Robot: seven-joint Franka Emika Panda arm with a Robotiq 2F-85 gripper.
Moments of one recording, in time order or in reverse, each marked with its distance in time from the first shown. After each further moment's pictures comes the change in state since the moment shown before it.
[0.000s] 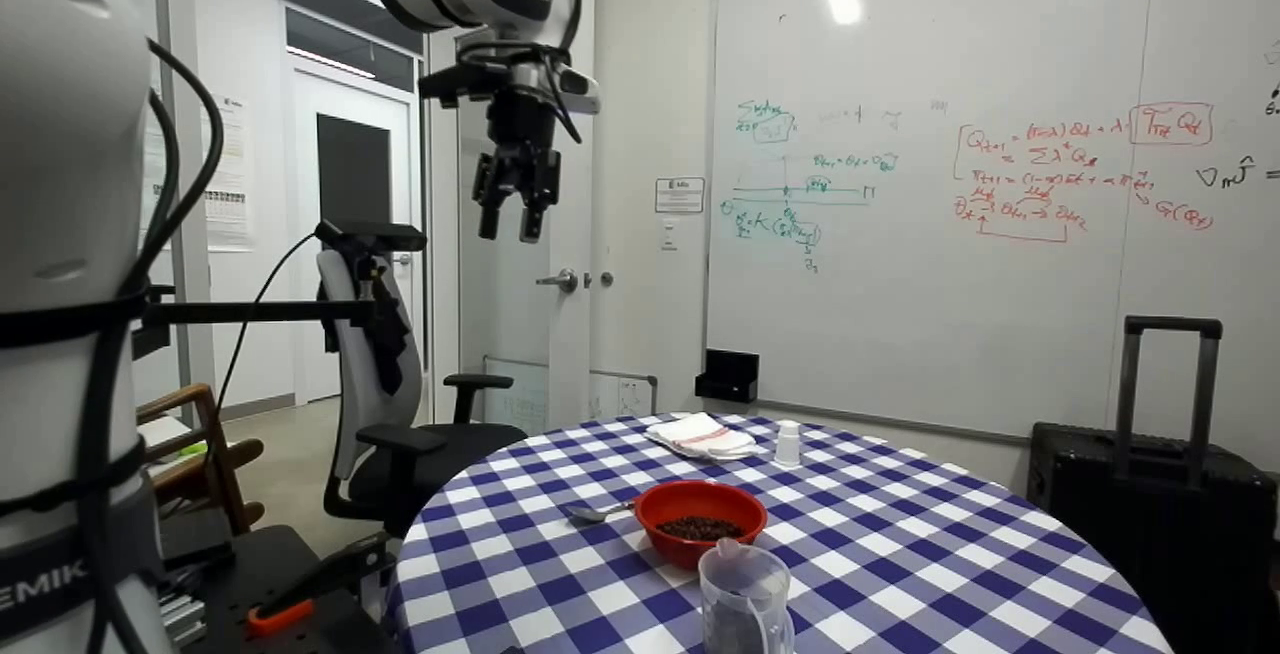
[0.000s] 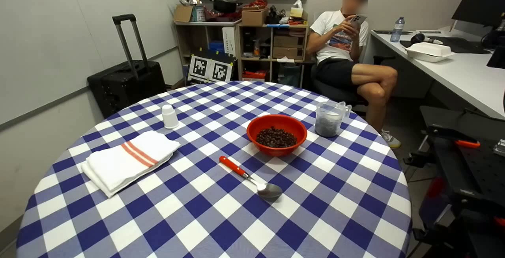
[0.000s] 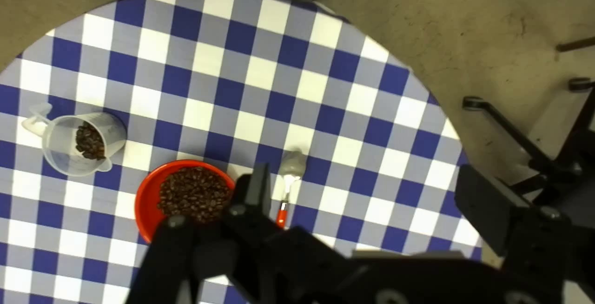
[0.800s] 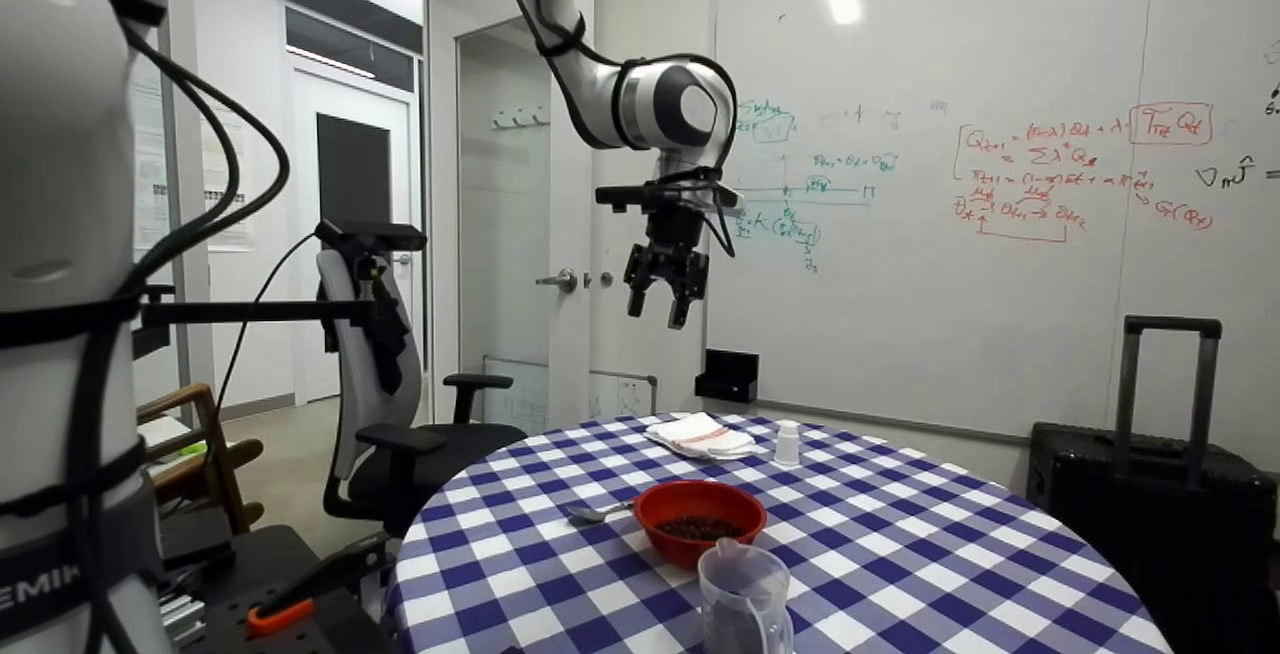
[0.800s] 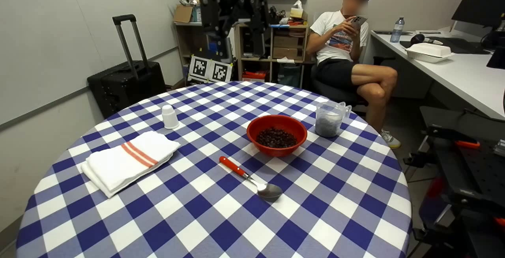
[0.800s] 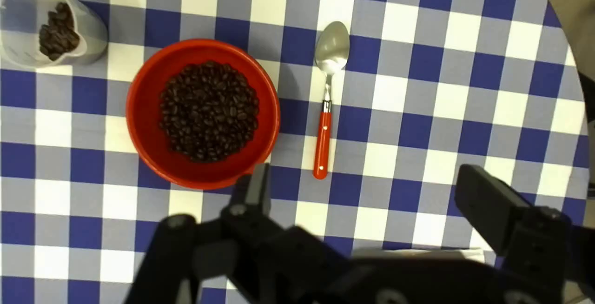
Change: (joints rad) arm -0.072 0.665 -0.126 0.529 -0.057 0.069 -0.040
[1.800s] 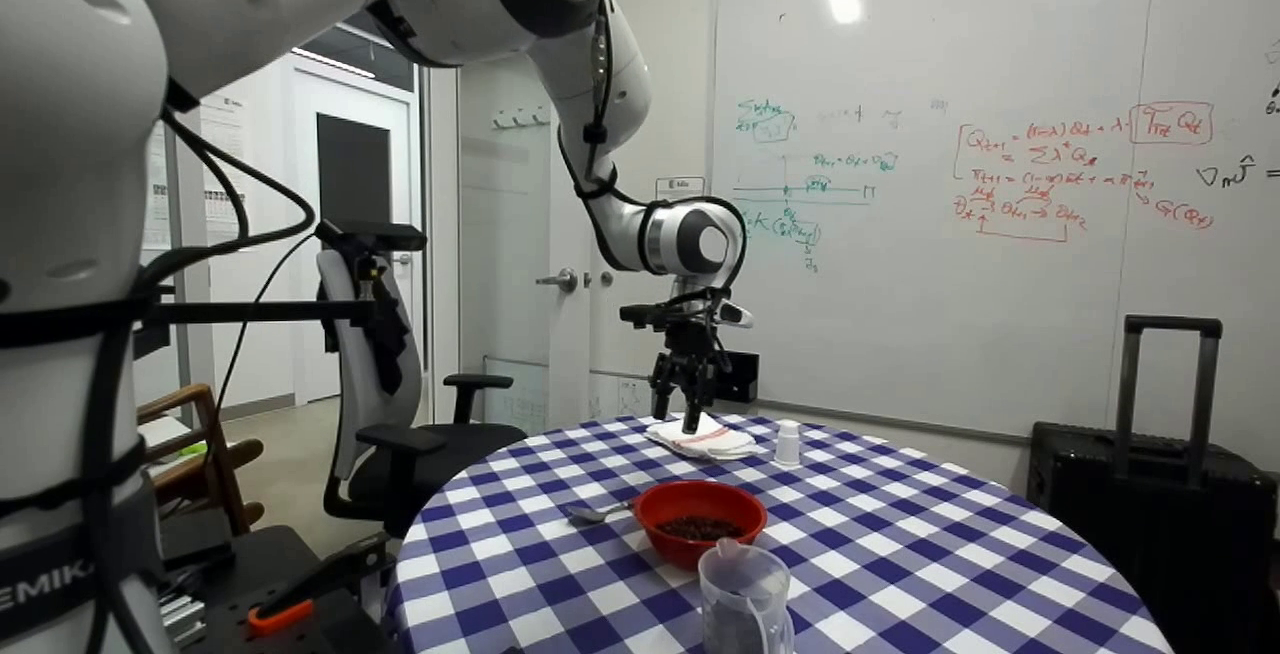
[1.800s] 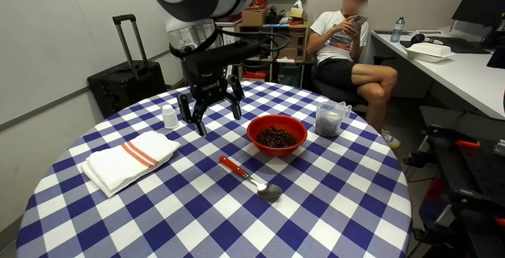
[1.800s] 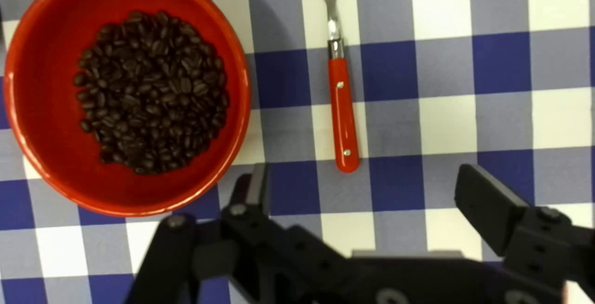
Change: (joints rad) arm 0.121 0.481 -0.114 0.360 -0.012 0.049 0.227
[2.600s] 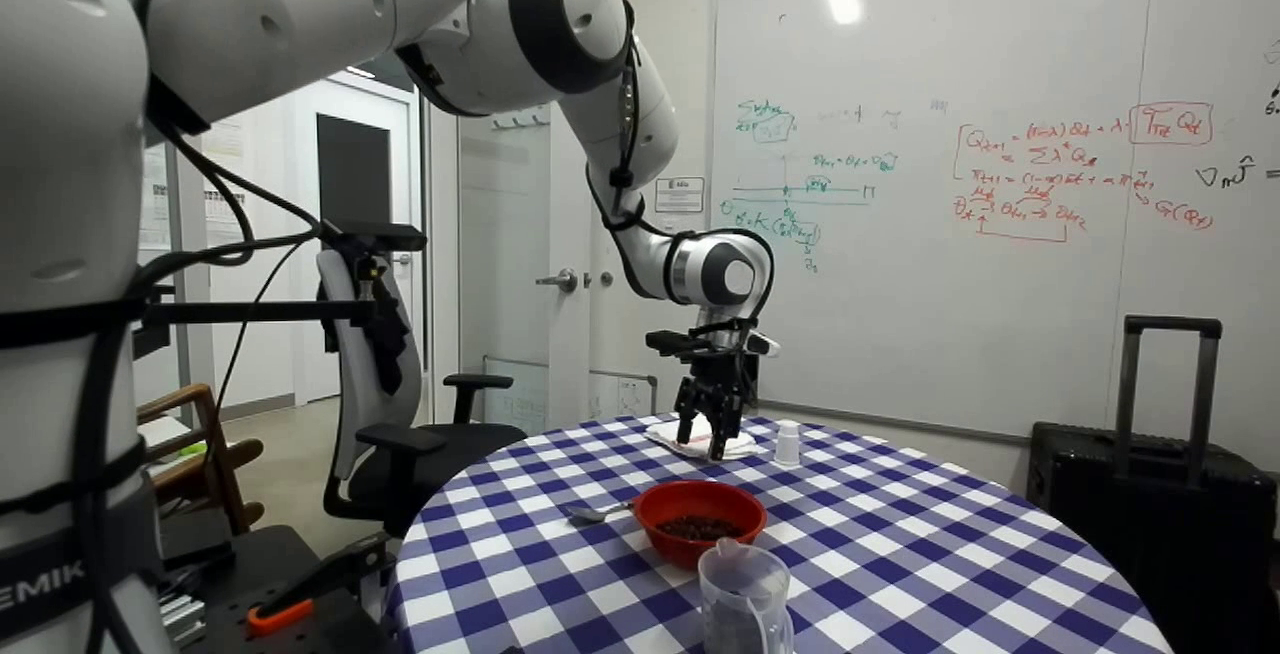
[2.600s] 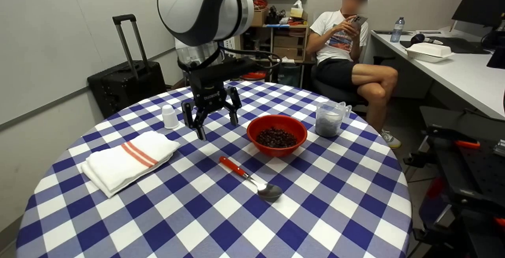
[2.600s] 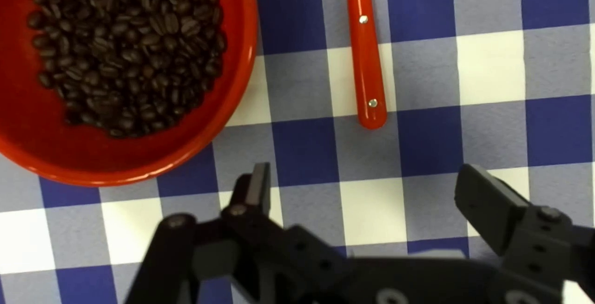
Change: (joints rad) arm -0.058 0.140 0.009 0.138 0.028 0.023 -0.052
